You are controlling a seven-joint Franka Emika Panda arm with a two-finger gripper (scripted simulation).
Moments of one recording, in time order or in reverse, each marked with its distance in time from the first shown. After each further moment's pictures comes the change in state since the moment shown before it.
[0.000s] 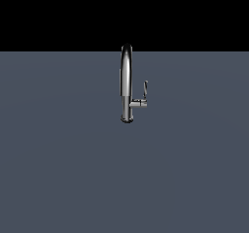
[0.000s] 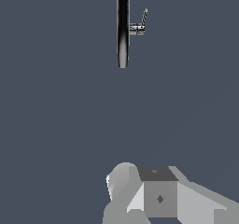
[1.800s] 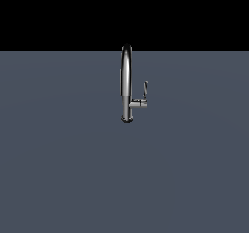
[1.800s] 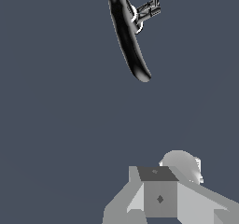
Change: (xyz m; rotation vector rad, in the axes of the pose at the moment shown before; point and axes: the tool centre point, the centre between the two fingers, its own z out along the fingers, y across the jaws) arm 0.137 -0.001 0.027 0.301 -0.299 0.311
